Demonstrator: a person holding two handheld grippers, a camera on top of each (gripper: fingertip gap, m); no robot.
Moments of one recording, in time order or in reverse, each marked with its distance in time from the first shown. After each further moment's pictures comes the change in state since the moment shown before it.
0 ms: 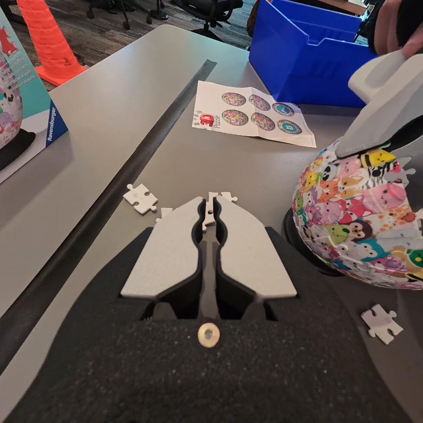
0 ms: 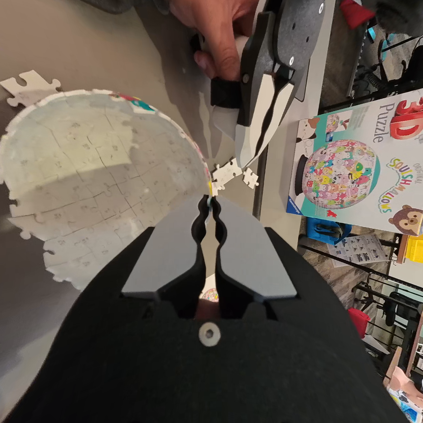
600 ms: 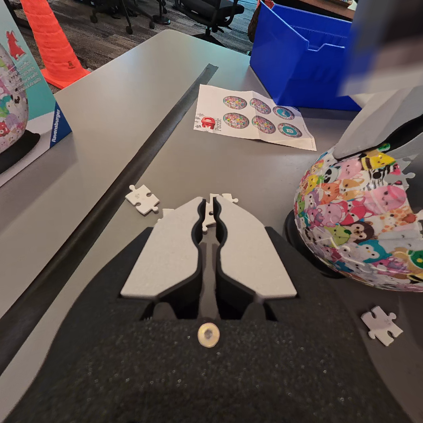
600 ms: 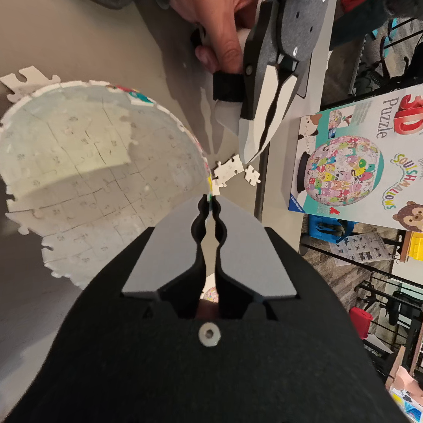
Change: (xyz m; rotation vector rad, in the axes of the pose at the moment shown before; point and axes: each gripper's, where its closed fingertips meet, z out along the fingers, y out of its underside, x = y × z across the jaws) left arm -0.001 -0.002 -0.002 0.014 -0.005 -0.006; right arm -0.001 0.003 0.000 -0.002 -0.003 0.009
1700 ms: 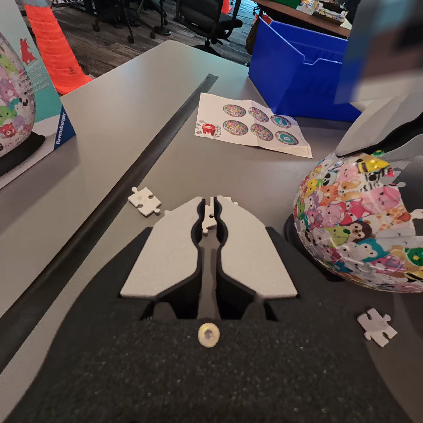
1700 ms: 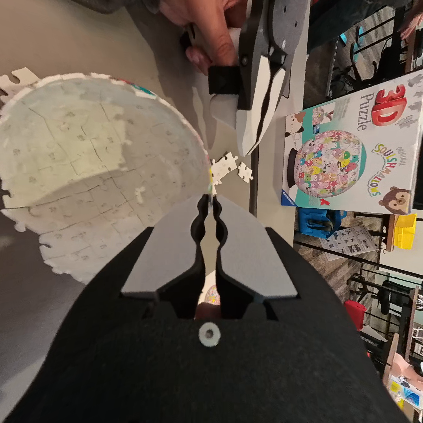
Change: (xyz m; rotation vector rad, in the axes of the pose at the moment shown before) left arm -0.001 -0.004 -0.004 0.032 0.007 -0.020; right arm -0.001 0.004 -0.007 0.028 0.079 0.027
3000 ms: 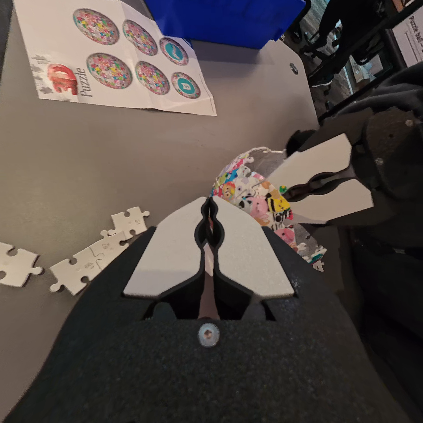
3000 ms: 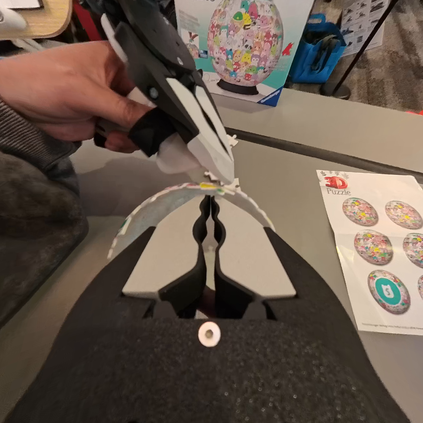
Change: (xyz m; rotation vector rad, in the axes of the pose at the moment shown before) left arm 0.077 -0.010 0.022 -0.447 0.498 -0.093; right arm -0.011 -0.013 0.006 0.062 0.406 1.261
